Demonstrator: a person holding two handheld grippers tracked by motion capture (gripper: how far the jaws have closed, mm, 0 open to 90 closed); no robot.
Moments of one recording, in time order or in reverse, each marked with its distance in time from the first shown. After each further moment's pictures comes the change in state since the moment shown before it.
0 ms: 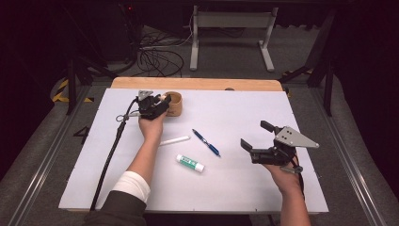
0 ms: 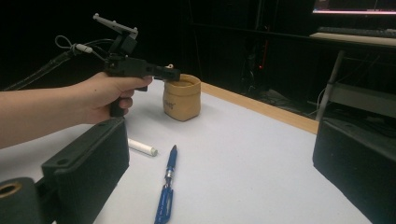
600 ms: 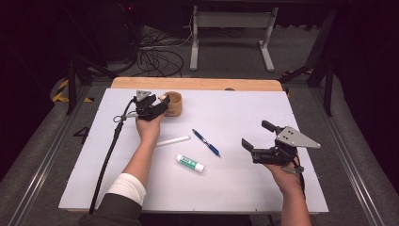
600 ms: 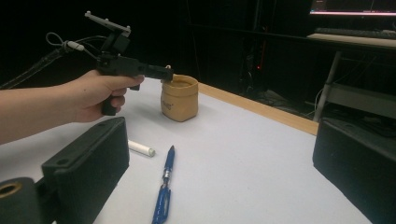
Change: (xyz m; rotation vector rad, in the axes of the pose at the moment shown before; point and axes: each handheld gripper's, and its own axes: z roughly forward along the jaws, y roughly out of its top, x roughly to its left) left arm 0.007 -0.001 -0.009 -0.030 0.000 -0.019; right arm -0.001 0.000 -0.002 -0.002 -0.006 0.004
